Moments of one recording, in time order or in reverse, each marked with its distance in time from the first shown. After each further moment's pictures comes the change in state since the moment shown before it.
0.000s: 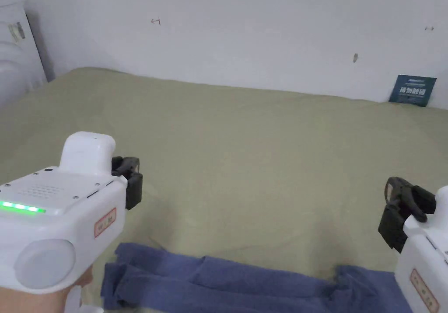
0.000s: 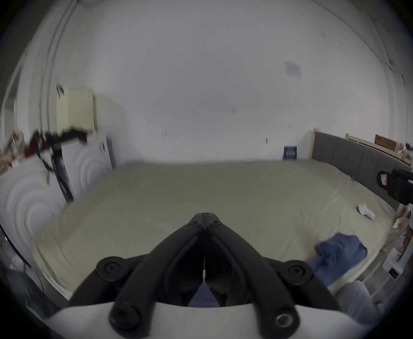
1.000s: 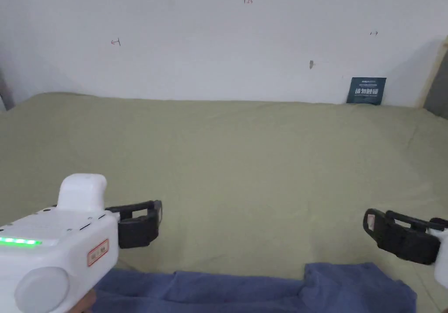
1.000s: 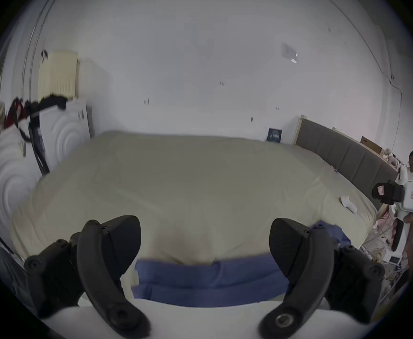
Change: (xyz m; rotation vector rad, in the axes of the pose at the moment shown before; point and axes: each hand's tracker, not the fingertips) left arm 0.071 0.010 -0.003 0.016 -0.068 -0.021; right arm 0.106 0.000 -0.005 -0.228 0.114 -0.219
